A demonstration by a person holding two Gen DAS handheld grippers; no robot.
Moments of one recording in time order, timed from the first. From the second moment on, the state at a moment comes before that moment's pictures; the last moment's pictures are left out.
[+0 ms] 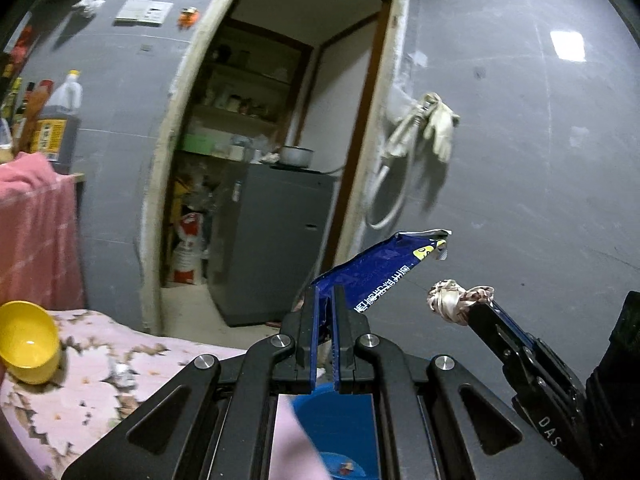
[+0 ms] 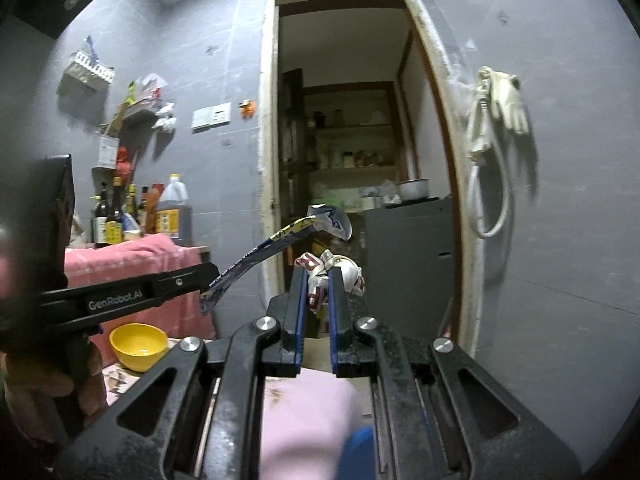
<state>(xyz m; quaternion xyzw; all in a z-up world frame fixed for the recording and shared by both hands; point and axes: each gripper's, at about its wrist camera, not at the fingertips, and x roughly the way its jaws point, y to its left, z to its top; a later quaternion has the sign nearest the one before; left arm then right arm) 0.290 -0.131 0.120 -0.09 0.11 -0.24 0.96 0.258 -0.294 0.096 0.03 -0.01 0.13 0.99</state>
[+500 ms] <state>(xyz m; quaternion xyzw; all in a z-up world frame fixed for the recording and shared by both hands) 0.310 -0.201 0.097 -0.07 0.14 -0.28 0.95 0.259 -0.355 0.073 0.05 0.02 0.08 1.00</state>
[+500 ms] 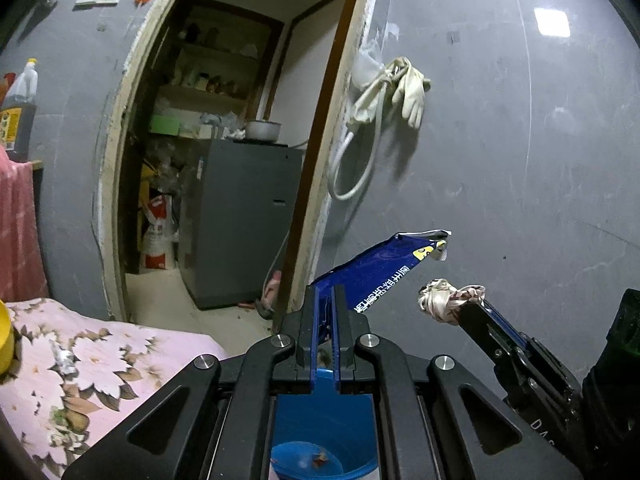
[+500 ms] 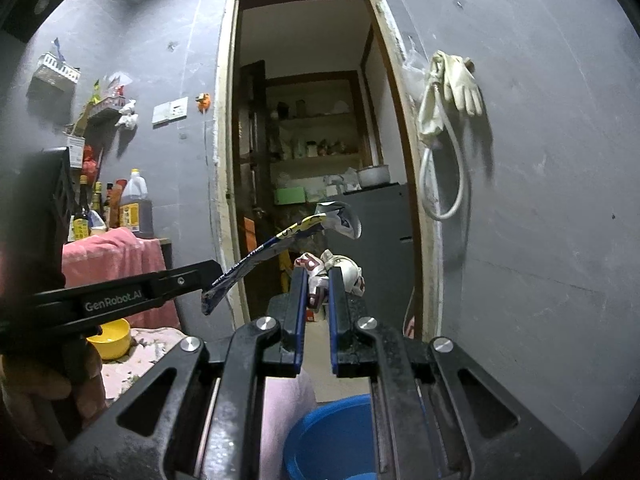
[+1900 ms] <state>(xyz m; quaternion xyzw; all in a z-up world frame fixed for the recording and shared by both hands) 0.401 -0.240 -0.039 -0.05 0.38 -0.21 0.90 0.350 -0.412 -0.049 0.15 0.24 0.03 0.96</state>
